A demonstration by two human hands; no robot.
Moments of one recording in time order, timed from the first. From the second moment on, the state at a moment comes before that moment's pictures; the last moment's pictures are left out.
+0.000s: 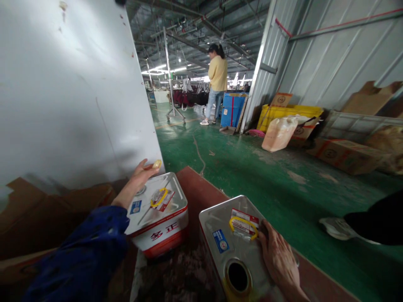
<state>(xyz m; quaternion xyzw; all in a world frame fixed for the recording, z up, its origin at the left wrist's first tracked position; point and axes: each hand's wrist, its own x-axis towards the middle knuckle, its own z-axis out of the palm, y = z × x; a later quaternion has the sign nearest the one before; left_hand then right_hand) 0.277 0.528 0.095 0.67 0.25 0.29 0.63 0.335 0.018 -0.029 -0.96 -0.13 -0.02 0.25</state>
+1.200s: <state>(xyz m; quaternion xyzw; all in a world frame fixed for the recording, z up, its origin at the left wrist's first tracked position) 0.190 0.296 0.010 0.64 0.17 0.19 0.72 0.331 0.020 -0.024 -0.97 -0.15 -0.05 0.19</state>
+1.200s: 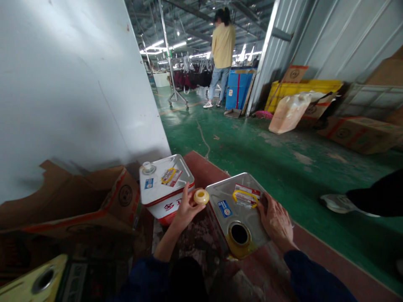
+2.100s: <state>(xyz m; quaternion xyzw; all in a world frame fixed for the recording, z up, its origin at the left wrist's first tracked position) 0.207 0.207 0.044 0.95 -0.26 -0.03 0.20 0.325 0.010 -0.019 -0.95 -0.16 -0.08 0.25</state>
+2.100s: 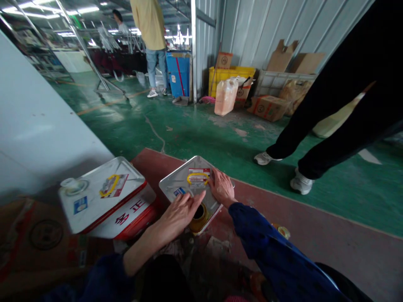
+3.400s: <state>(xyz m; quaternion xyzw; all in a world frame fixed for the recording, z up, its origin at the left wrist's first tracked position) 0.206 0.197 -0.011 0.91 -0.18 0.01 0.38 0.327 0.002 -0.019 -0.95 -0.15 -0.08 0.27</state>
